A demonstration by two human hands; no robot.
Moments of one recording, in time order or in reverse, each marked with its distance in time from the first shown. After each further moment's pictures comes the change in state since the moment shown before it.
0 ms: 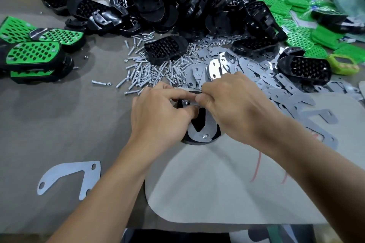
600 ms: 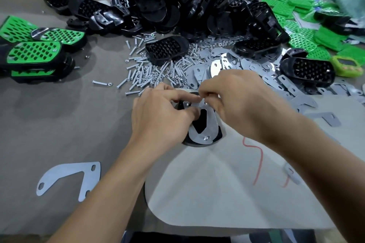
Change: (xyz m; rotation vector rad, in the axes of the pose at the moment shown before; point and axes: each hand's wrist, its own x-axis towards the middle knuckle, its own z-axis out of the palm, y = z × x) left_hand 0.000 -0.001 0.002 -0.024 0.001 -0.013; right_hand 0.003 0.006 -0.013 0.099 -0.056 0.001
